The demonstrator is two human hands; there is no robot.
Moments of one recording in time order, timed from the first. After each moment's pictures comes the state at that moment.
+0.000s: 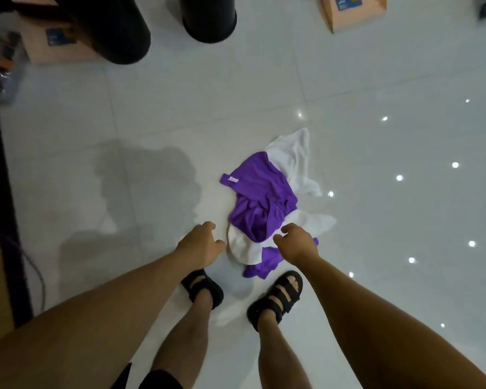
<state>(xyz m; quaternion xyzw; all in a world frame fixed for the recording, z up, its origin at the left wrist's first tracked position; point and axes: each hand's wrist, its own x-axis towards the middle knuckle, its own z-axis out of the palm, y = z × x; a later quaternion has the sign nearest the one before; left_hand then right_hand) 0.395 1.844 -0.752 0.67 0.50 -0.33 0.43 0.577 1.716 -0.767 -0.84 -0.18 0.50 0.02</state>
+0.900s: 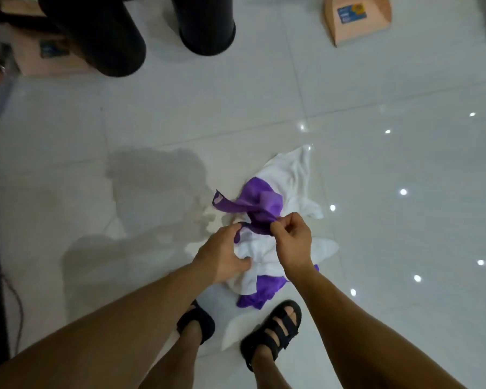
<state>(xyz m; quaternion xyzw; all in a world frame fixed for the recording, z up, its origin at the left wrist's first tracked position) 0.464 1.853 -0.781 0.71 0.44 -0.19 0.51 0.603 1.769 -0.779 -0.80 -0.05 0.40 0.45</state>
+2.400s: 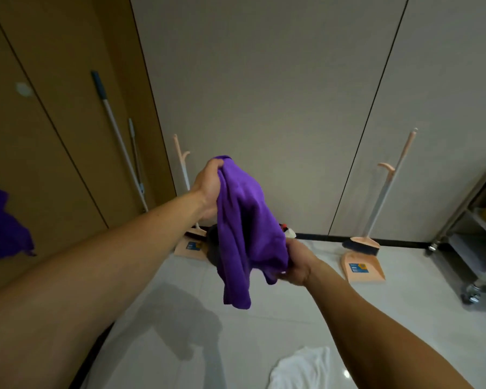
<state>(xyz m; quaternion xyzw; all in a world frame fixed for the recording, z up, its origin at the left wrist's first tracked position) 0.403 1.973 -0.110 0.41 0.41 0.43 0.69 0.571 1.883 -0.235 -0.57 -0.16 0.66 0.46</state>
